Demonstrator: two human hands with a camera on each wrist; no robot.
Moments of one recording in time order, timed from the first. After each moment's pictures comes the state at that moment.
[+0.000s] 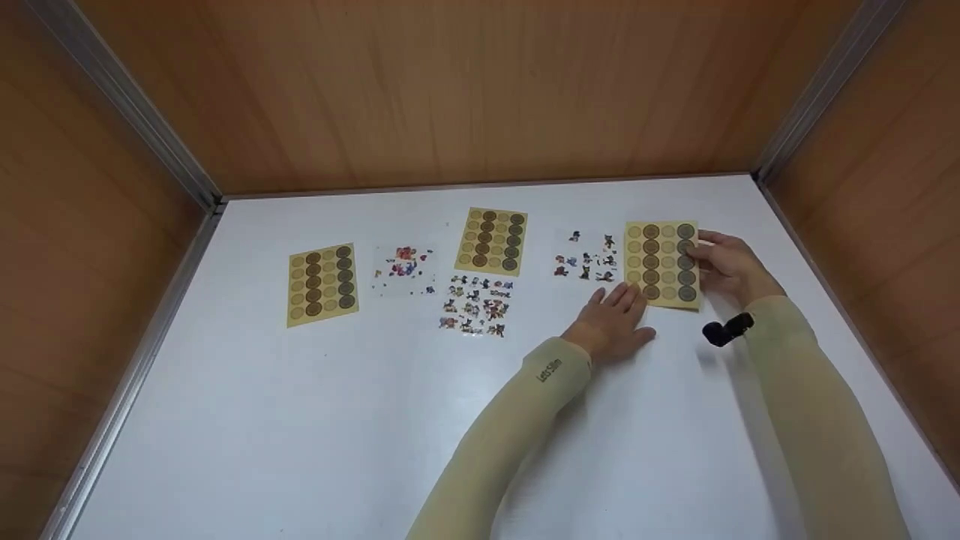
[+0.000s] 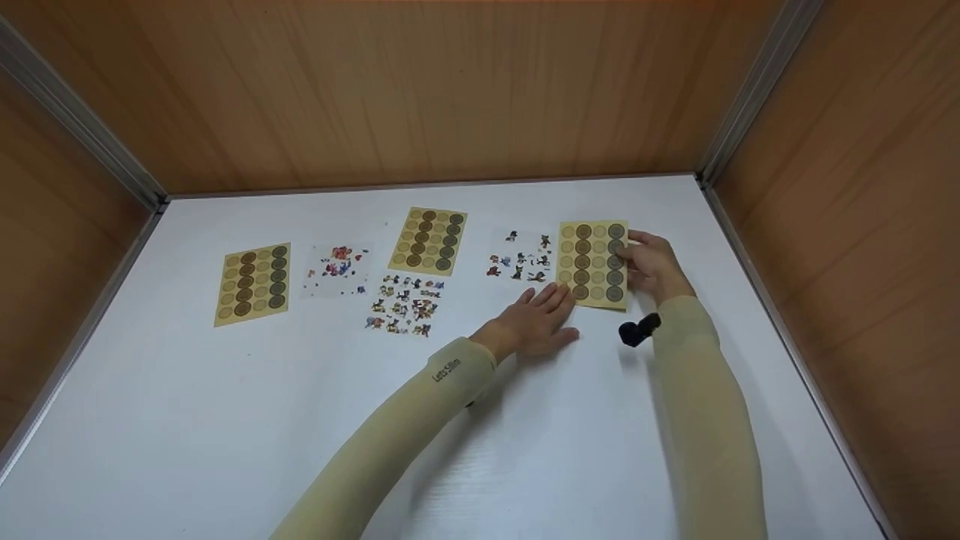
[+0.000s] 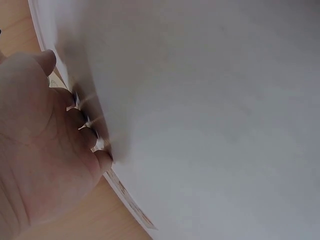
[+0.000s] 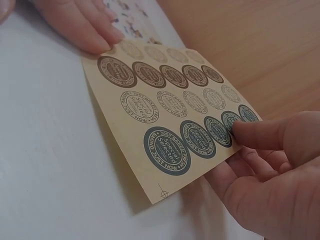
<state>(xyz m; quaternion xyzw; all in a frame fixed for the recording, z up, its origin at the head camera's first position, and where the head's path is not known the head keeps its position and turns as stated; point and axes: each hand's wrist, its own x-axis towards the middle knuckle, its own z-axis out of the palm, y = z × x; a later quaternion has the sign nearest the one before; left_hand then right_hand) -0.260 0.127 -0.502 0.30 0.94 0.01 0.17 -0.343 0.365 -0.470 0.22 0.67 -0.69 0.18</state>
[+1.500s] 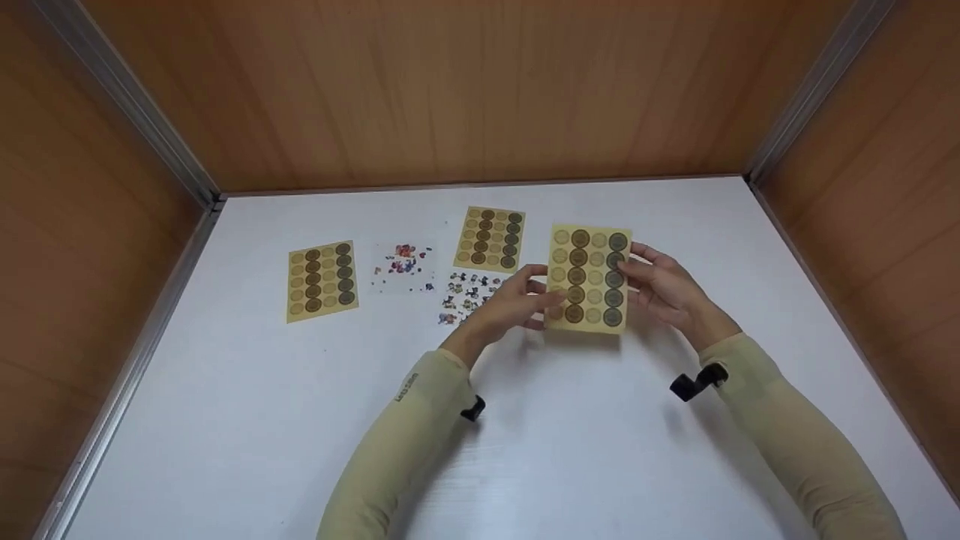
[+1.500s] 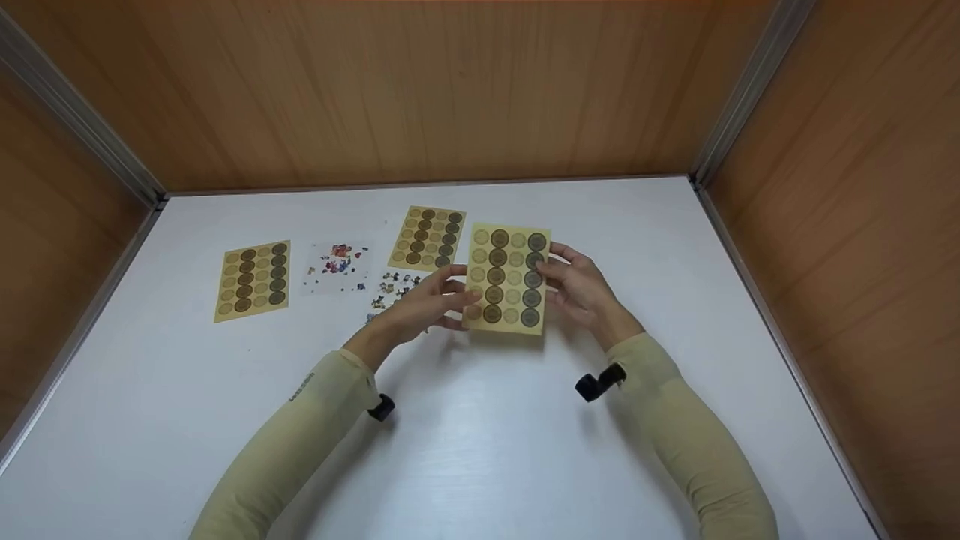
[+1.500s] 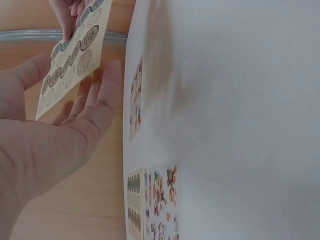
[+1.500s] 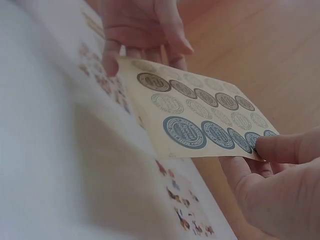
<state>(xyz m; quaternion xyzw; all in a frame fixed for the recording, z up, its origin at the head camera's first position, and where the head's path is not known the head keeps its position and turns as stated) -0.251 -0.018 -0.469 0.07 0.69 0.67 0.25 -0.270 0.253 -0.453 0.06 0.51 -0.83 0.20</state>
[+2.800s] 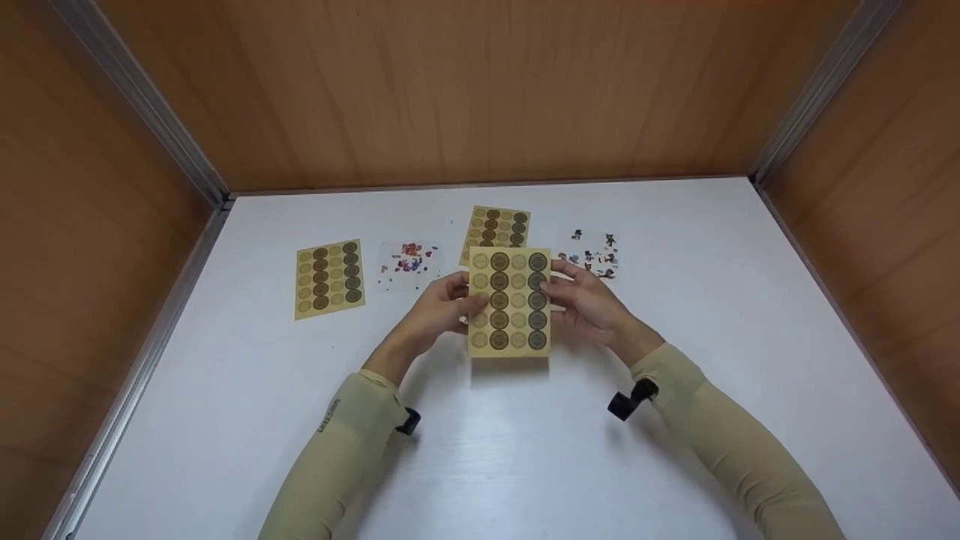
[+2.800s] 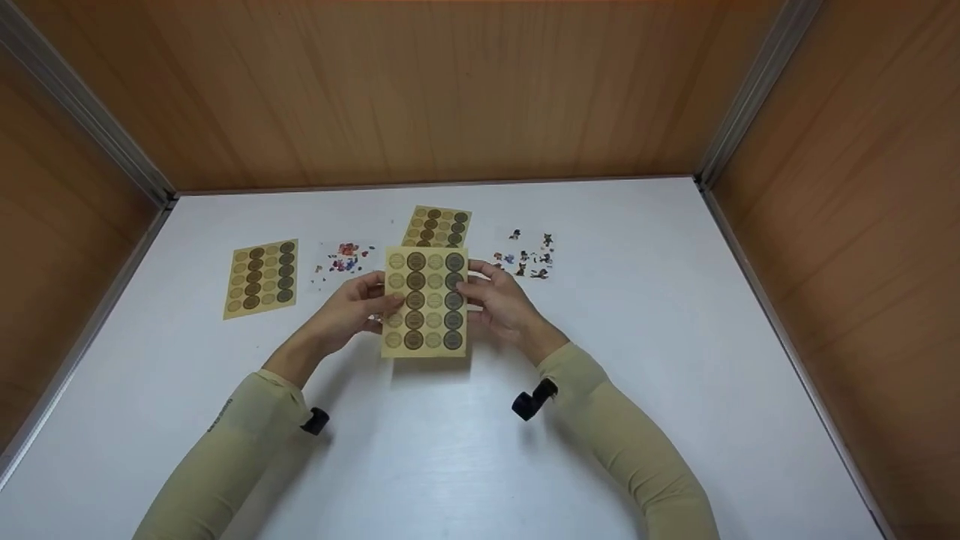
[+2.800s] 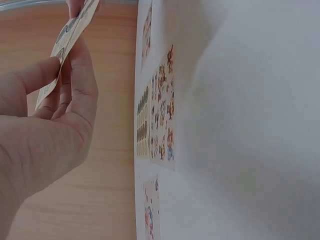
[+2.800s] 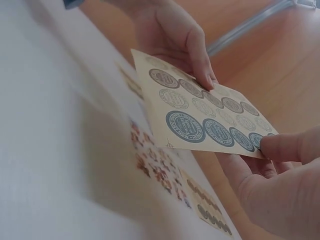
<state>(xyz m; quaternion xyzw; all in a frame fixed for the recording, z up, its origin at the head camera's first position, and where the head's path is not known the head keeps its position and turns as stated) -0.230 -0.122 -0.465 0.05 0.70 0.68 0.20 -0.247 0.142 -0.467 -0.02 0.52 -0.82 0.25</state>
